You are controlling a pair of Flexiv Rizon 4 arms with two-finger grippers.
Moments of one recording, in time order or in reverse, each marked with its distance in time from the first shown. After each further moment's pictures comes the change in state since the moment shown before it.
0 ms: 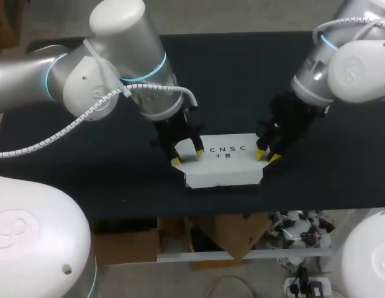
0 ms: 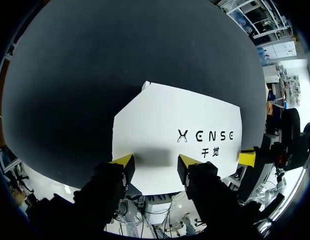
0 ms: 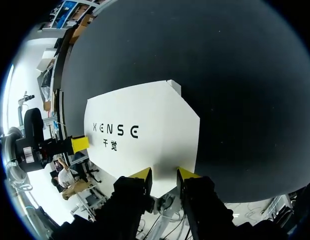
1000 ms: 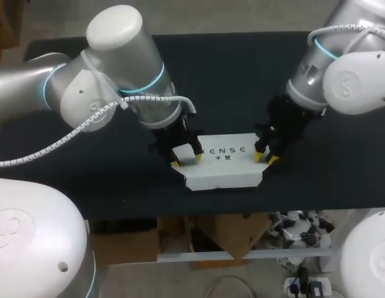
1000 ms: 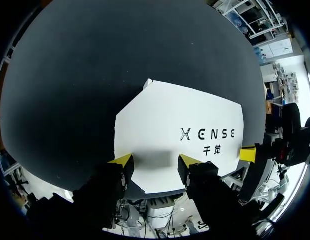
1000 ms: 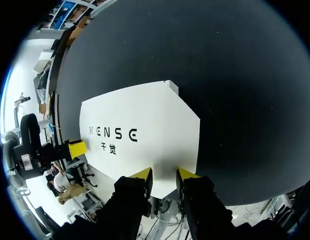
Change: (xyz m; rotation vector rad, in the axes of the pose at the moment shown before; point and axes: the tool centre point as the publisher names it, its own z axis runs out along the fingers) left arm -0.006 0.003 0.007 0.038 0.010 0.027; right arm -0.002 0.004 0.008 -0.037 -0.047 0.007
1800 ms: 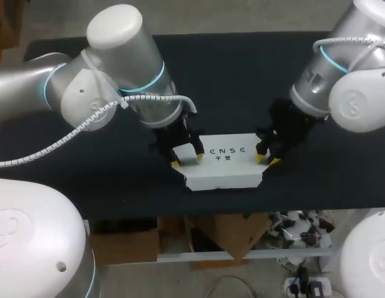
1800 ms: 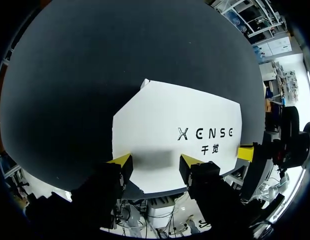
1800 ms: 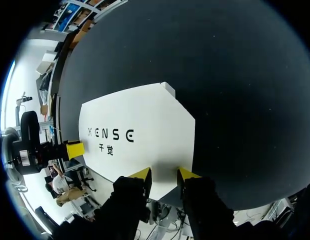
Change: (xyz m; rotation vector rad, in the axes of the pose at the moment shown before) left arm 0.002 0.000 0.000 -0.005 0.005 0.012; right arm -0.007 0.001 0.004 -0.062 0.011 -0.010
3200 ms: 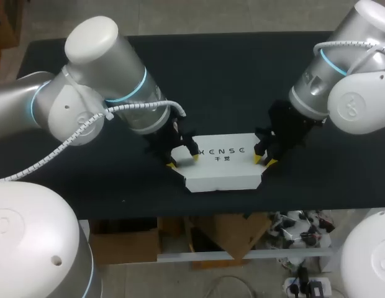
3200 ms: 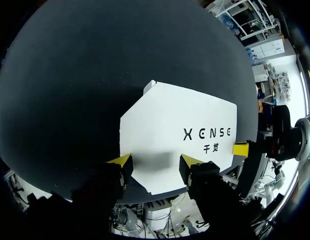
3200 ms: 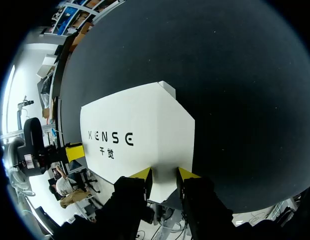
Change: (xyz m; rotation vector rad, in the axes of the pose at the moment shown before) left arm -0.011 -0.002 0.003 0.024 0.088 0.012; right arm 0.003 0.003 0.008 0.002 0.029 0.023
